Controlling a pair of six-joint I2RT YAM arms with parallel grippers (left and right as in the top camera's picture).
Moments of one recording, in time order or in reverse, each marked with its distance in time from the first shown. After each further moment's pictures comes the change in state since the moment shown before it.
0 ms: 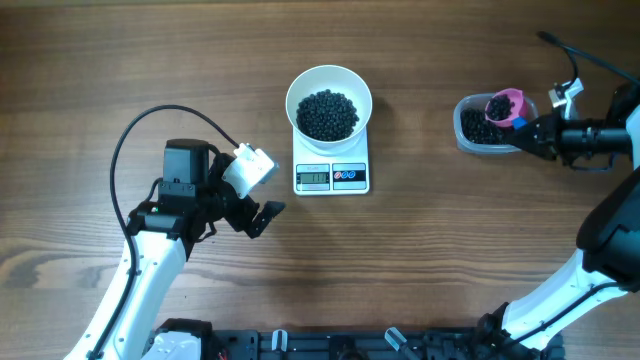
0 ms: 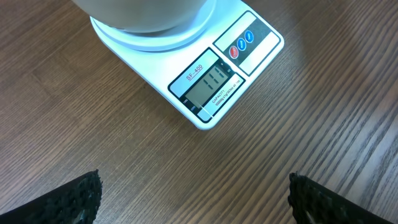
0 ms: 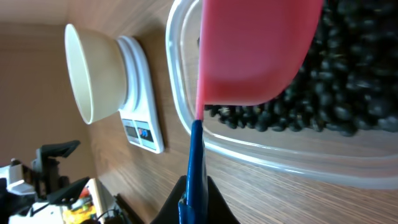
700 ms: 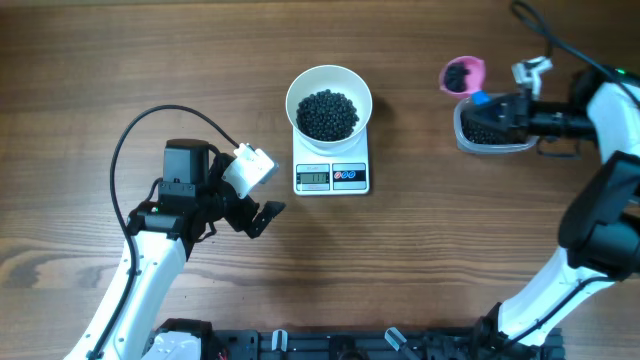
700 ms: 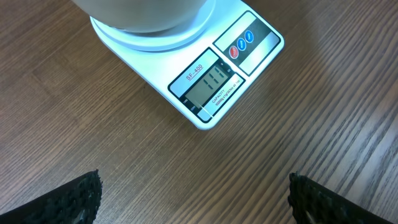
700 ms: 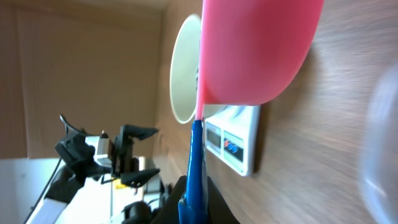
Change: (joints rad) left arm 0.000 0.000 0.000 0.000 0.000 0.000; right arm 0.197 0.001 0.013 -0.026 -0.340 -0.056
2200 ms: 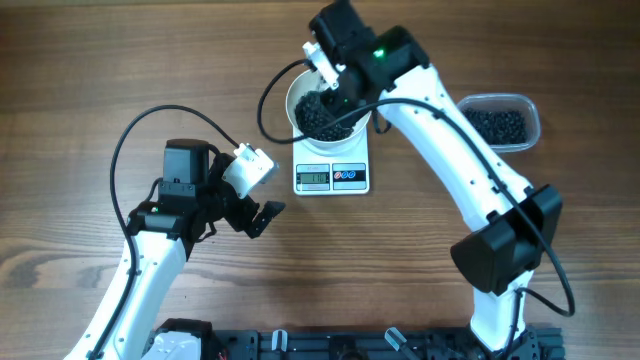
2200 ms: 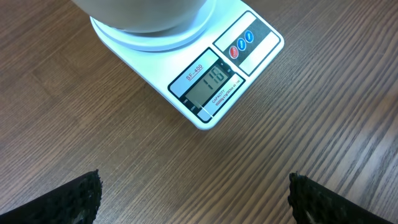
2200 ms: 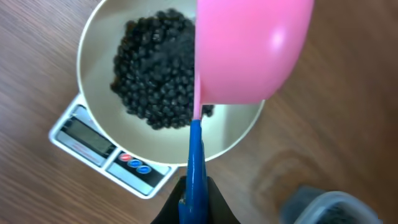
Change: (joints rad) left arm 0.000 0.000 0.000 0.000 0.000 0.000; right arm 0.940 0.006 0.525 0.047 1.399 0.271
